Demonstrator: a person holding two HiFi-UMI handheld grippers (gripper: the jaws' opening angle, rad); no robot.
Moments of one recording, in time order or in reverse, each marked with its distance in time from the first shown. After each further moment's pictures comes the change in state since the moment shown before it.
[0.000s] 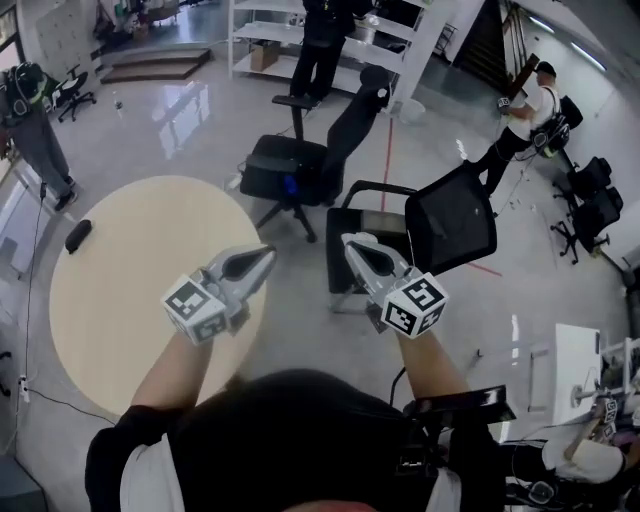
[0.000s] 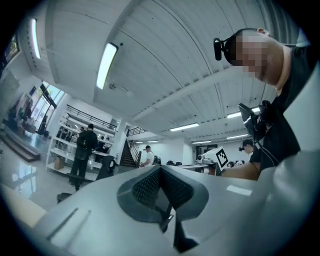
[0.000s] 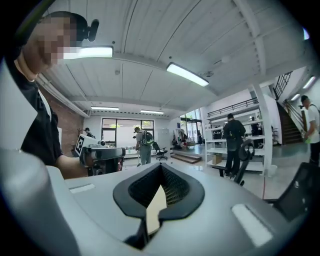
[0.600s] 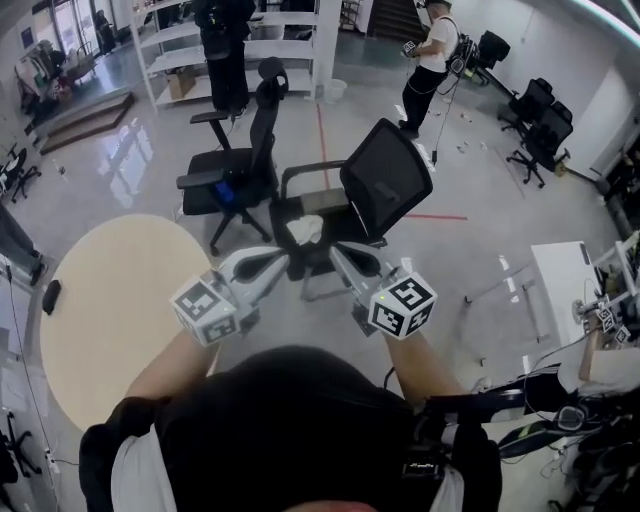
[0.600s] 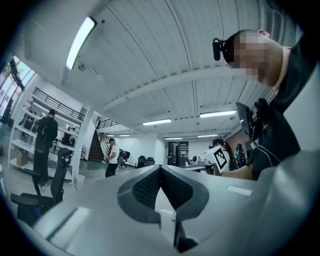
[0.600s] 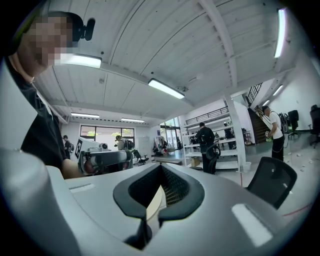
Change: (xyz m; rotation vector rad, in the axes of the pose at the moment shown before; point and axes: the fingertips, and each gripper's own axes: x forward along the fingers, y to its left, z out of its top) left arm 0.114 -0.179 -0.021 0.018 0.067 -0.344; right arm -0.178 -0.019 0.002 0.079 -0.099 -0.245
